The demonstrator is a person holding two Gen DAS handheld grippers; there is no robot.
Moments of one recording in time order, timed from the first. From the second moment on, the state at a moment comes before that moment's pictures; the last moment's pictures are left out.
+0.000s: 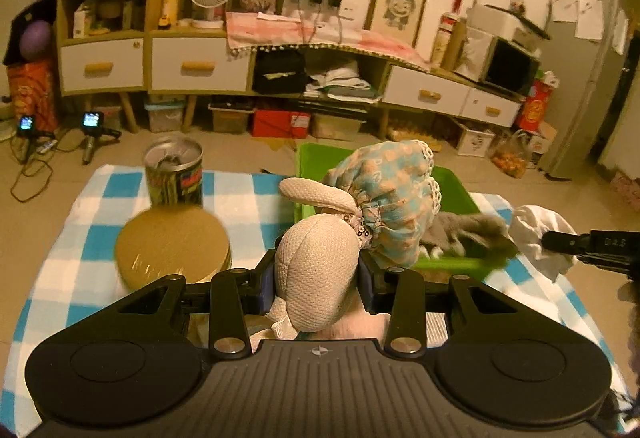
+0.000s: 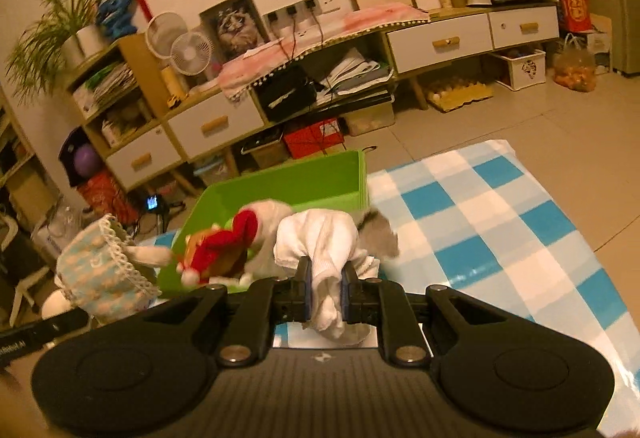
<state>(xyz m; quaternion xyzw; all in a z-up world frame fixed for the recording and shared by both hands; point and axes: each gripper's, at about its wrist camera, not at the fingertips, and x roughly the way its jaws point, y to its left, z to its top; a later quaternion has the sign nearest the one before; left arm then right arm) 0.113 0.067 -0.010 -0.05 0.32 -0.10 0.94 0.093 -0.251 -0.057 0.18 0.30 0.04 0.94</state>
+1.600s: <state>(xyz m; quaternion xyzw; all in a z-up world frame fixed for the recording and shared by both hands) 0.260 -0.011 -0.044 0.06 0.36 -0.09 0.93 0.181 -0.244 -0.094 0.26 0.32 0.01 0.91</state>
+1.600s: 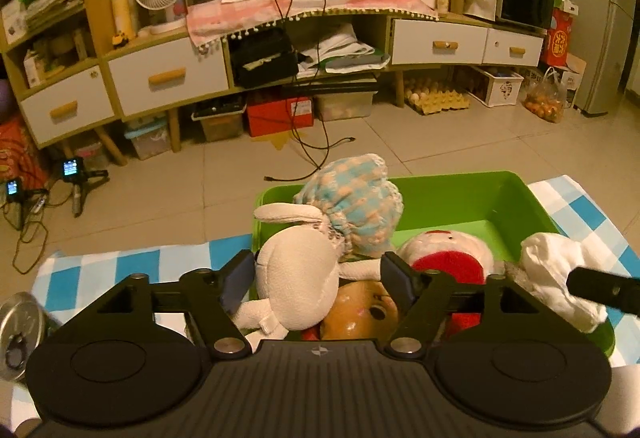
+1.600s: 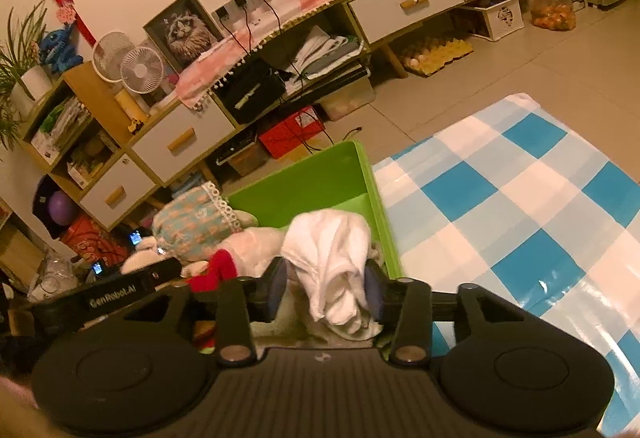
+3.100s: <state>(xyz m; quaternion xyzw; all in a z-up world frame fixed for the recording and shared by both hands) 0.068 0.045 -0.063 0.00 0.37 -0.12 0.92 0.047 -0.261 -0.081 0.14 0.38 -0.01 0.92</state>
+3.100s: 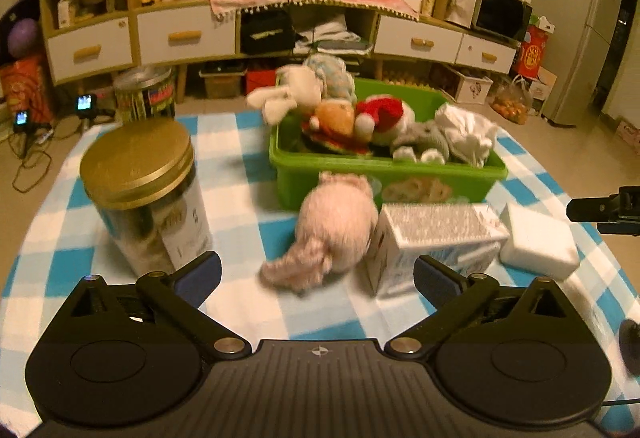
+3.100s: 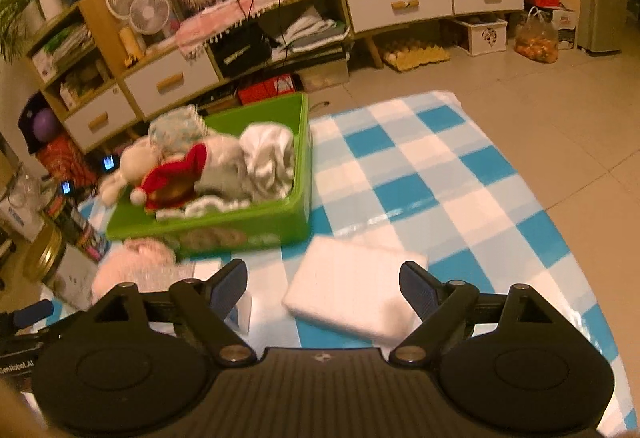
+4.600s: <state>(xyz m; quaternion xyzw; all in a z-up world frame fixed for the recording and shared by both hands) 0.105 0.052 -0.091 -0.15 0.35 -0.13 0.92 0.059 -0.302 -0.139 0.29 0.42 -0.08 0.86</state>
